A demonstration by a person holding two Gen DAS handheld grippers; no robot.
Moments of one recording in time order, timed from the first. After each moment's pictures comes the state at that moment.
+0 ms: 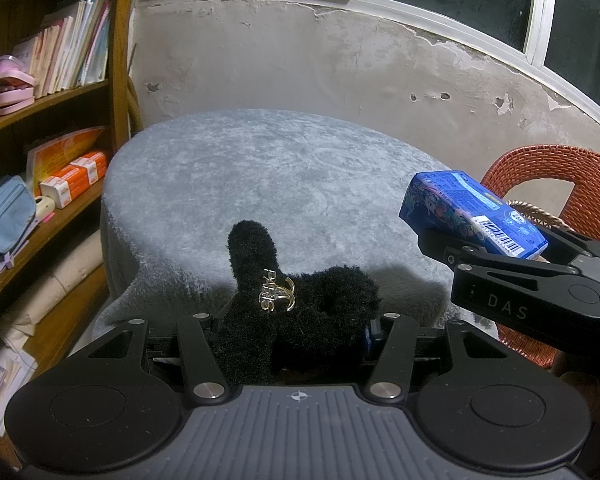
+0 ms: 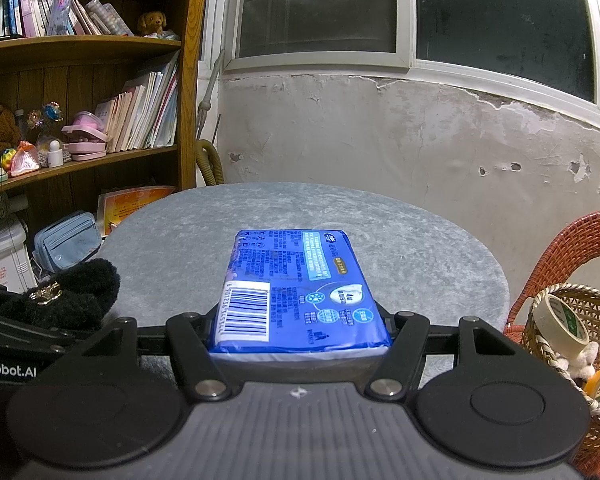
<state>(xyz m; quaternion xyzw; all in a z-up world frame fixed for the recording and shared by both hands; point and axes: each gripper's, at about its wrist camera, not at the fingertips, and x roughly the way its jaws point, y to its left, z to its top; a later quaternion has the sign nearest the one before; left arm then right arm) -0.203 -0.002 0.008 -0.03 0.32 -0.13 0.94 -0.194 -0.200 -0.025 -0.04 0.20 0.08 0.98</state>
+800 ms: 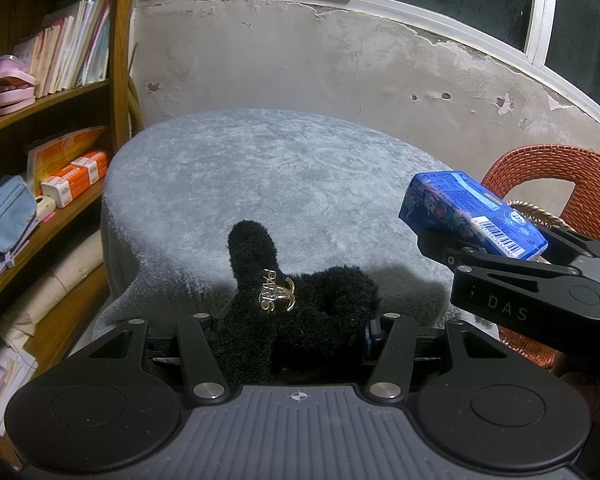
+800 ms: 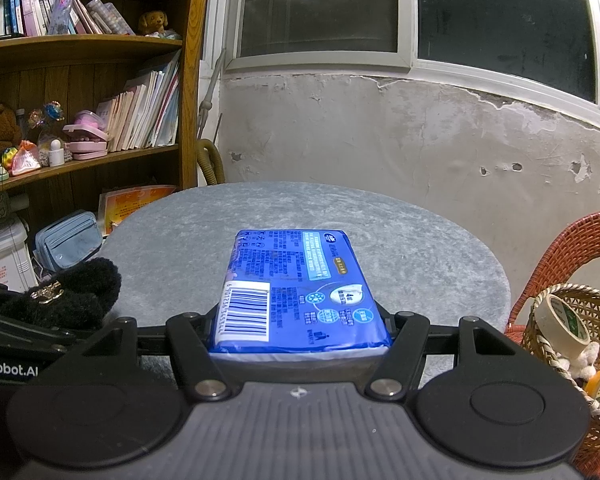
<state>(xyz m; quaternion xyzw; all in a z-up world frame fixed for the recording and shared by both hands) -0.202 0.001 0.007 -0.03 0.32 -0.13 0.94 -0.193 -0.199 -0.026 -0.04 0.20 0.08 0.98</state>
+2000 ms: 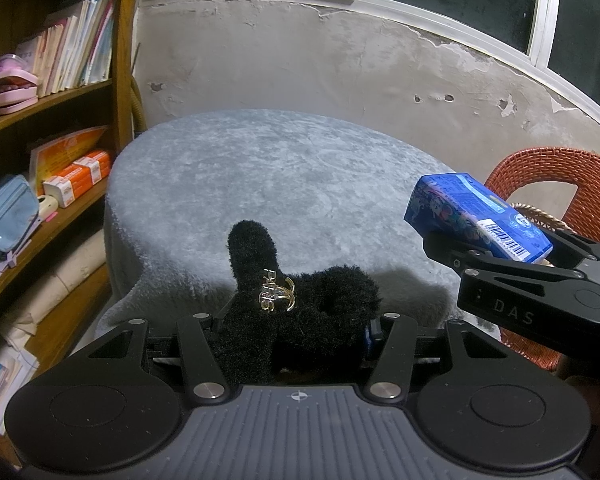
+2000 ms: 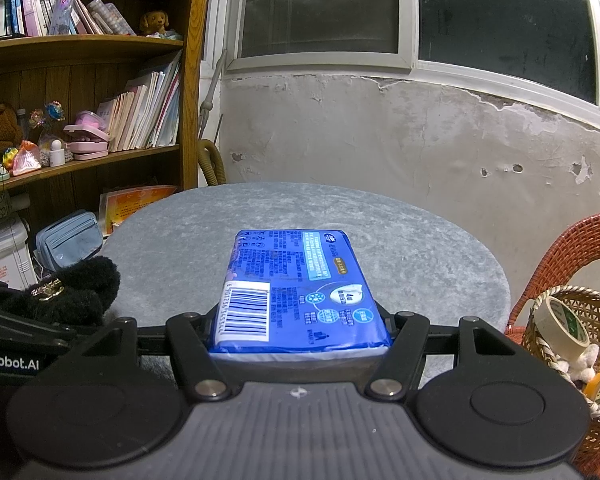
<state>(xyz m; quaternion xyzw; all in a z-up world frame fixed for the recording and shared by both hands) -0.201 0.006 0.004 -0.03 0.32 -0.13 0.94 -0.193 -0.197 -0.027 -0.04 0.20 0.08 0.98</state>
